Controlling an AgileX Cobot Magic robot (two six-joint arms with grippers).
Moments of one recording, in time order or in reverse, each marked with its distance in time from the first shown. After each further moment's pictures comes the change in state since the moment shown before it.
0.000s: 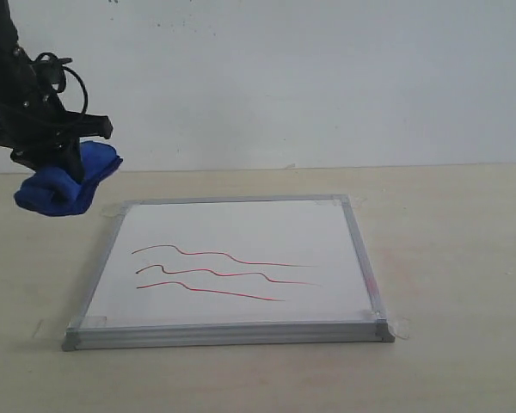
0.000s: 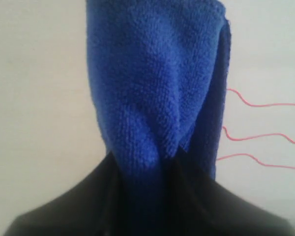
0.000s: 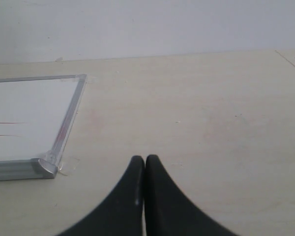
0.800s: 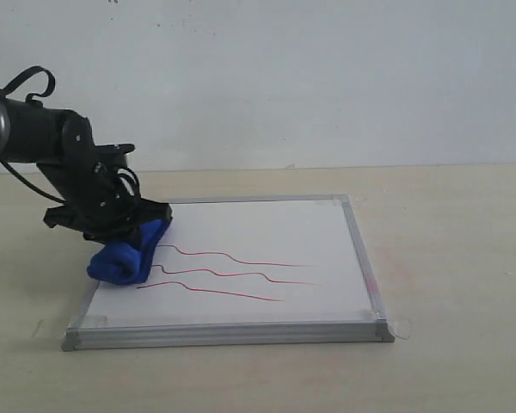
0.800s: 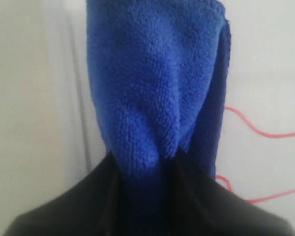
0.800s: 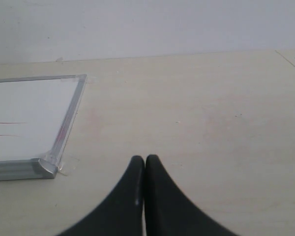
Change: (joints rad) left arm -0.113 0.101 0.354 0.027 -0.549 -0.089; right arm 0.000 0.000 0.000 0.000 0.000 0.000
